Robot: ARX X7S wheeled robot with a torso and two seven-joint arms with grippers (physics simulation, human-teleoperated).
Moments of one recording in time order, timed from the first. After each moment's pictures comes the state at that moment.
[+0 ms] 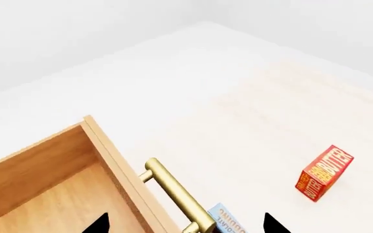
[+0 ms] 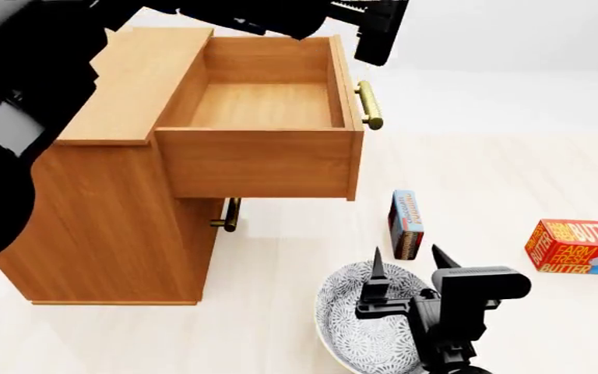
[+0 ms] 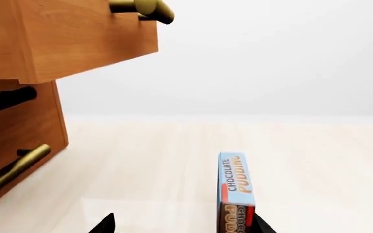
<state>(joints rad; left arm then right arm) -2.08 0.00 1.60 -1.01 -1.78 -0.78 0.12 0.12 0.33 -0.27 -0.22 0.38 0.22 0.27</state>
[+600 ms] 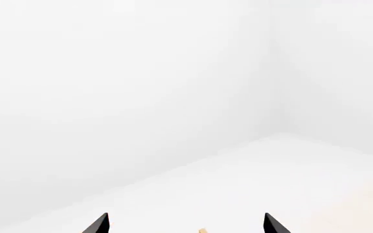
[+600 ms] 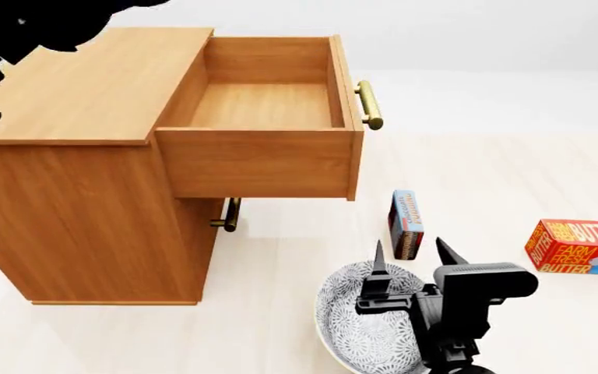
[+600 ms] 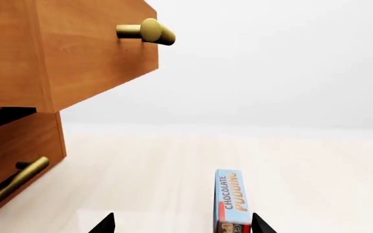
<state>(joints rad) -2.04 -0.26 1.54 -0.70 -1.63 -0.31 -0.18 0.12 0.34 -0.28 -0.28 0.36 0.23 0.30</state>
